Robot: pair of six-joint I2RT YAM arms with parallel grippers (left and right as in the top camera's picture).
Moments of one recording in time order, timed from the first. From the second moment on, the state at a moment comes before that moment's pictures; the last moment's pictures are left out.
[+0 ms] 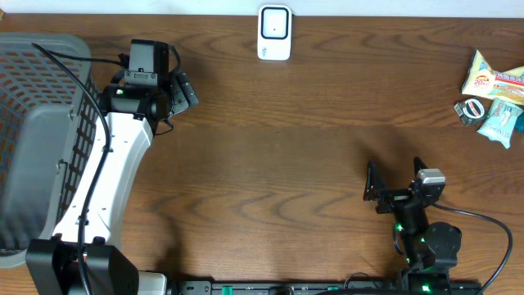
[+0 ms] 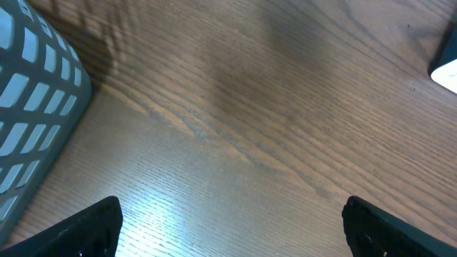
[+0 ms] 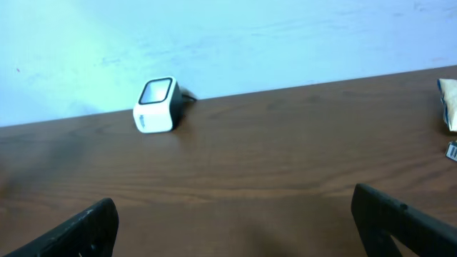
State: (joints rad) left arm -0.10 1.57 1.36 -0.84 -0.17 -0.51; right arm -0.01 0.23 0.01 0.15 -0.16 0.17
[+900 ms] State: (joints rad) left arm -0.10 1.57 1.36 -0.84 -0.17 -0.51; right arm -0.01 0.01 0.01 -0.06 -0.15 -0.05
